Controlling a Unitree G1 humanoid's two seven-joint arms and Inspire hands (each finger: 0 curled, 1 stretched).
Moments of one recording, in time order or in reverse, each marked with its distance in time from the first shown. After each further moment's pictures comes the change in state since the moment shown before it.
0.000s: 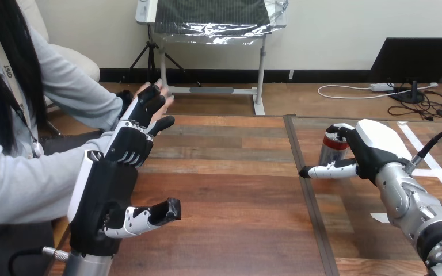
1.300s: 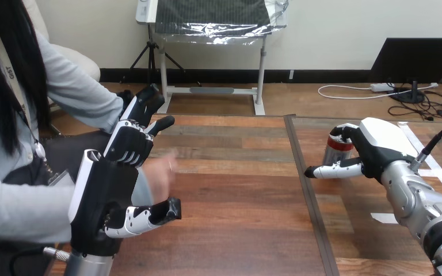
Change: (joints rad) left arm 0.000 -0.005 -0.001 0.000 -0.001 0.001 0.005; right arm -0.004 -0.029 0.035 -0.003 -0.025 -0.002 -0.003
